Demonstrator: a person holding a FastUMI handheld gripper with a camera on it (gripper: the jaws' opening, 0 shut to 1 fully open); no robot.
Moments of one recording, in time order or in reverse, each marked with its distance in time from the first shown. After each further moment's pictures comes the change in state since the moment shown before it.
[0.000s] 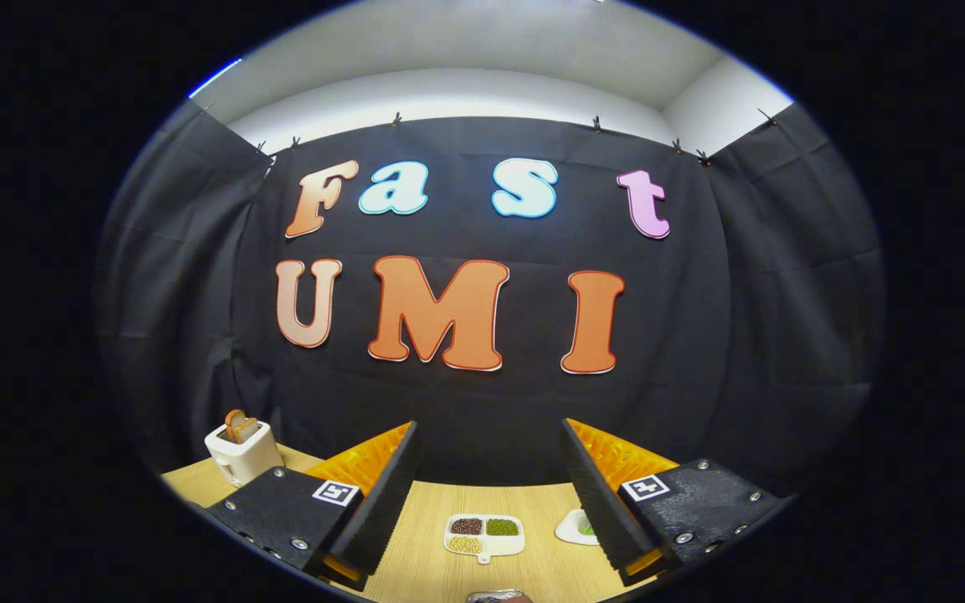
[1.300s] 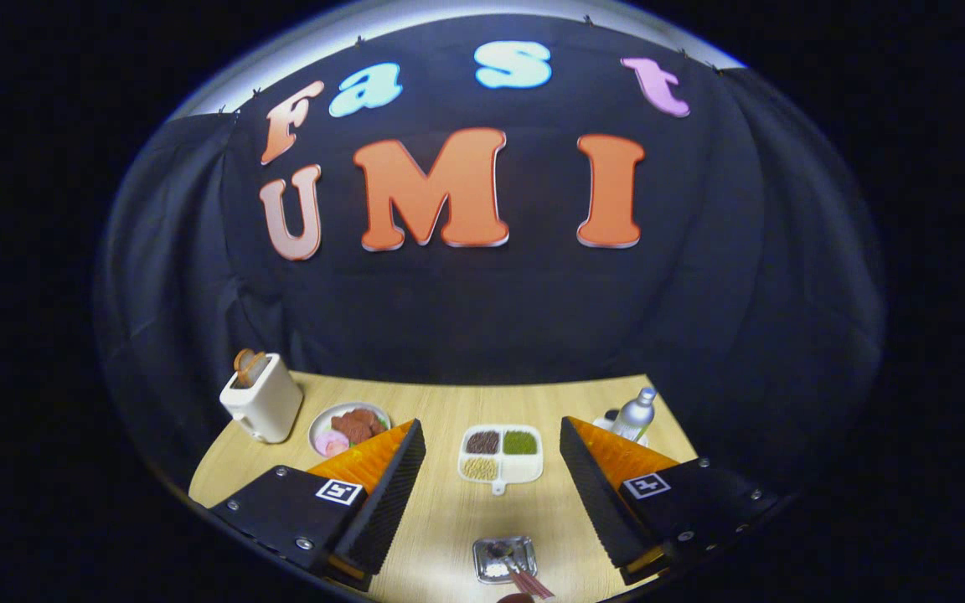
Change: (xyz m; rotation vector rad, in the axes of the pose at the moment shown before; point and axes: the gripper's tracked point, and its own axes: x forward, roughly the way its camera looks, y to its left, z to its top) arm 0.026 -0.030 -0.073 0.063 0.357 0.027
